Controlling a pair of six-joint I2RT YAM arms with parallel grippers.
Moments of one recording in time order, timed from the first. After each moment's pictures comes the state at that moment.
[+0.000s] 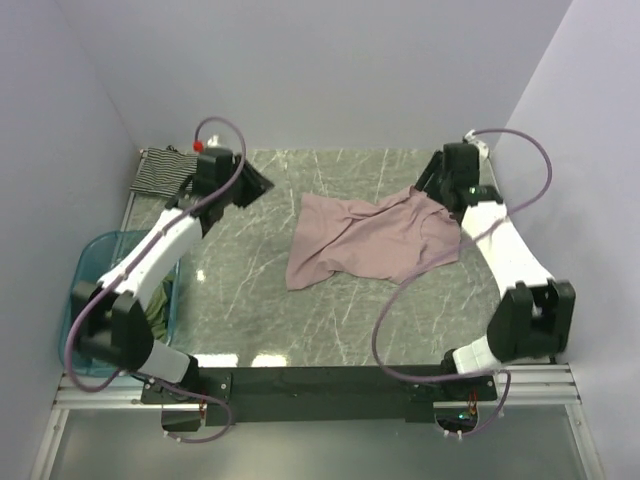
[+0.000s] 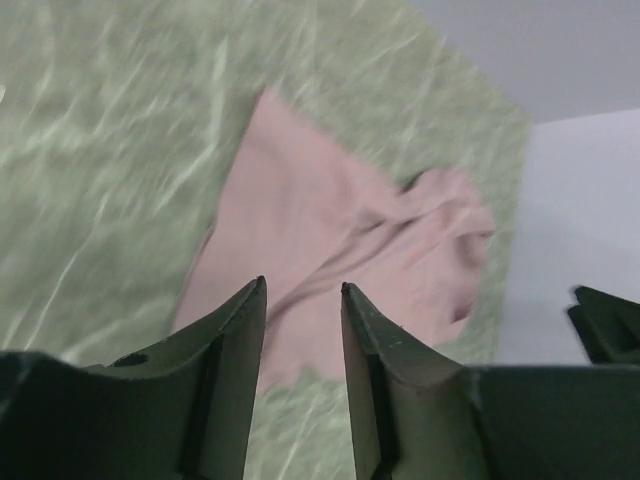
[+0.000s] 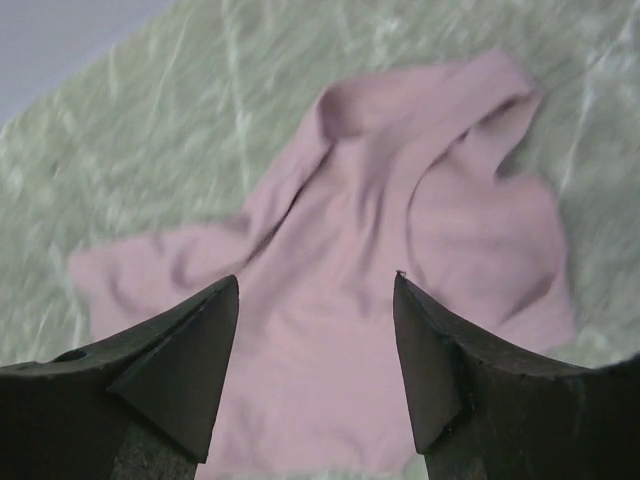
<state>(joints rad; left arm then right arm) -0.32 1.50 1.29 -0.30 0.06 -0.88 0.09 1.50 1.30 -0.45 0.21 0.53</state>
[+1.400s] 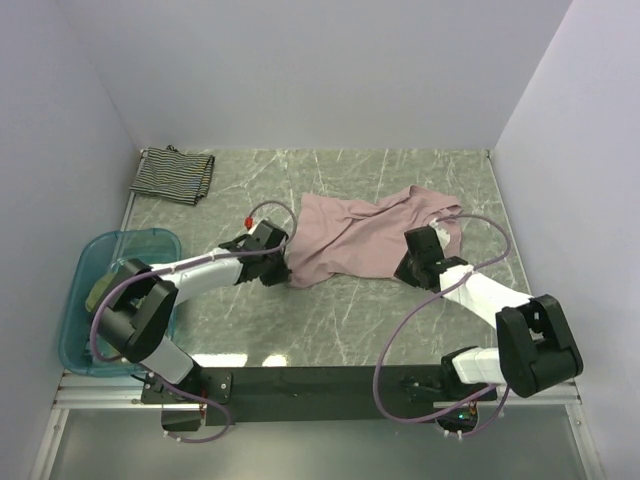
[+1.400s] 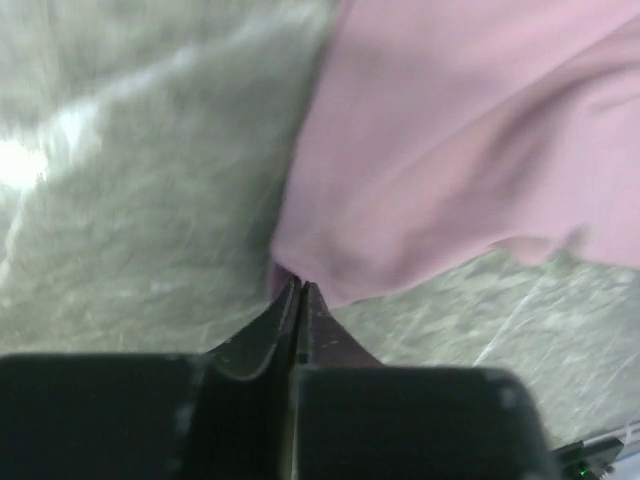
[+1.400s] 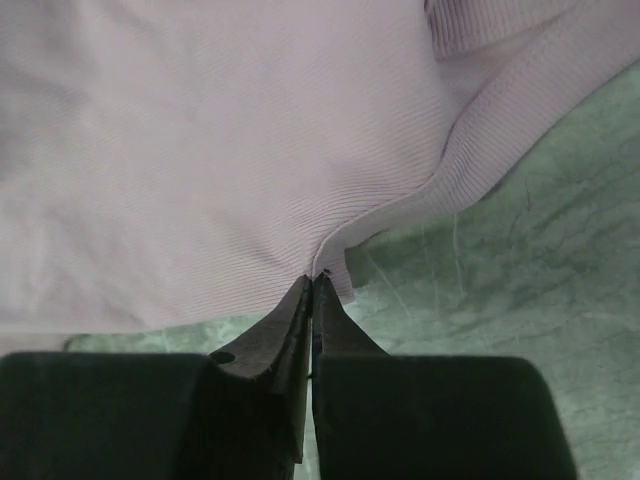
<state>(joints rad) -0.62 1.55 0.80 -0.25 -0.04 -0.96 0.33 1.31 0.57 -0.22 0.17 0.78</state>
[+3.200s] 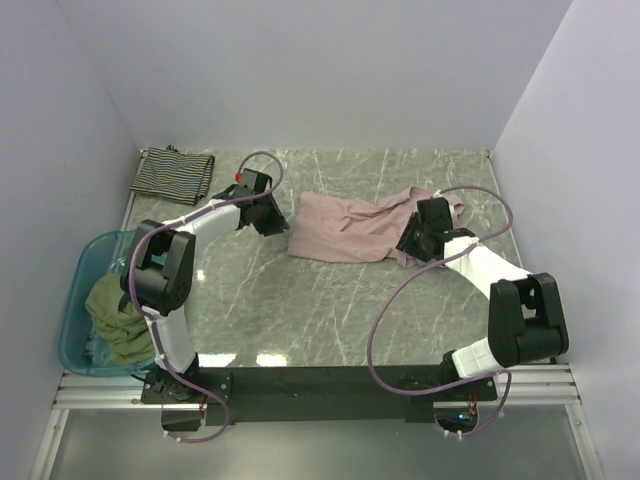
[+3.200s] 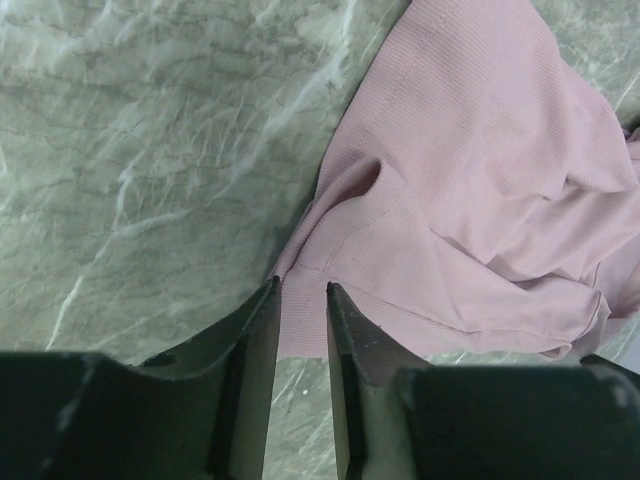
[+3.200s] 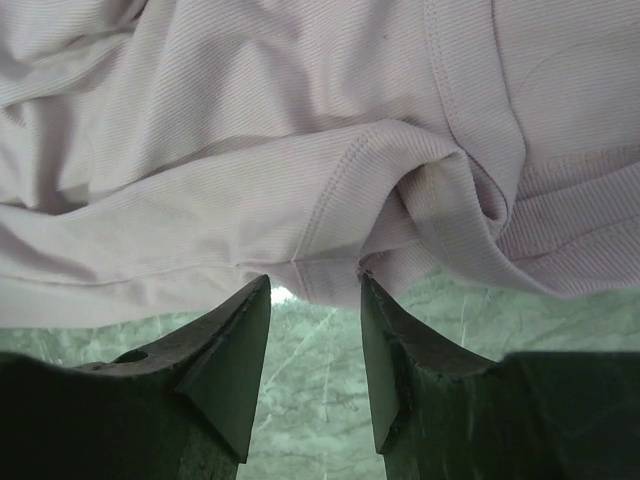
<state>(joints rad) -0.37 1.86 1.26 -0.31 0.11 -0.84 0.19 1.44 0.83 -0.29 0.06 0.61</state>
